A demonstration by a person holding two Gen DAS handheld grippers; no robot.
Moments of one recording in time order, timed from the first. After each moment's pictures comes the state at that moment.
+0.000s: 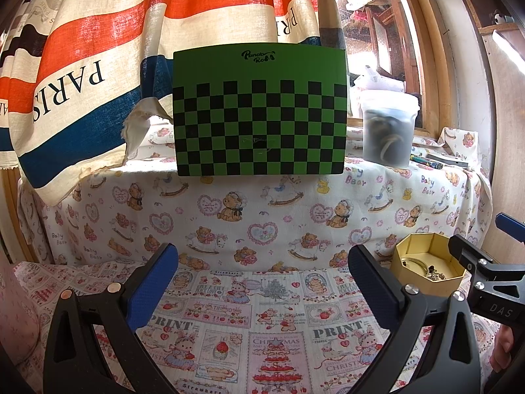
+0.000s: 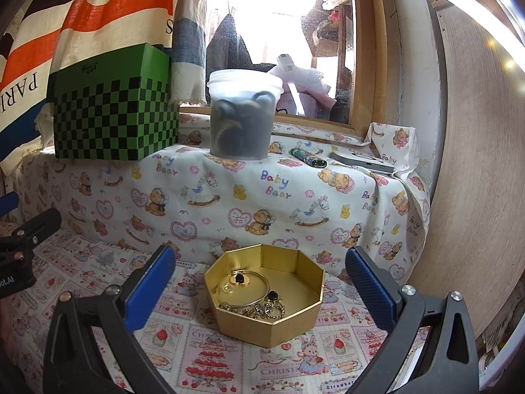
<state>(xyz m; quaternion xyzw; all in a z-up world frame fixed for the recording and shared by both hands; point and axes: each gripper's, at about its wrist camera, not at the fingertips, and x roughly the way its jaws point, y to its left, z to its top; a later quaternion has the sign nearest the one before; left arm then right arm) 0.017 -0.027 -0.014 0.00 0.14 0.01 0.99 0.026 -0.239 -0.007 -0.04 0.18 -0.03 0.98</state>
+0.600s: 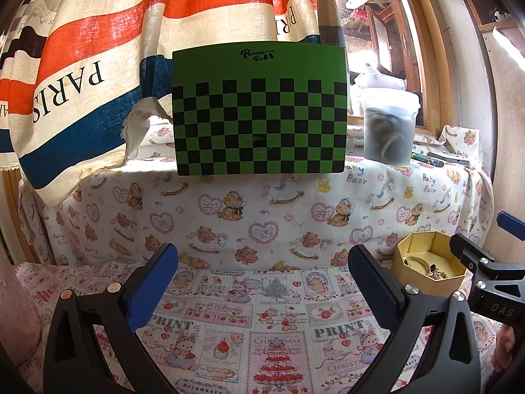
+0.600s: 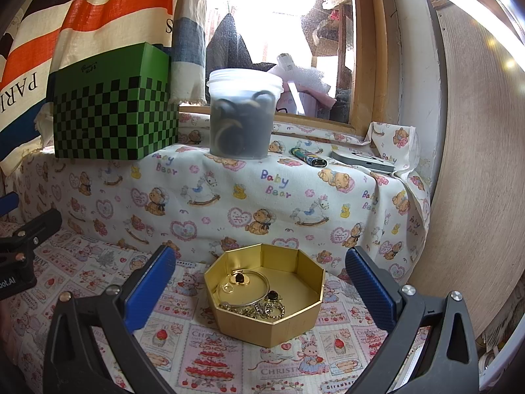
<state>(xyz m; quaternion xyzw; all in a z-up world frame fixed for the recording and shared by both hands) 0.017 -0.028 -0.014 0.00 0.14 0.01 0.99 0.027 -0.240 -0.007 -0.04 0.18 -0.03 0.98</state>
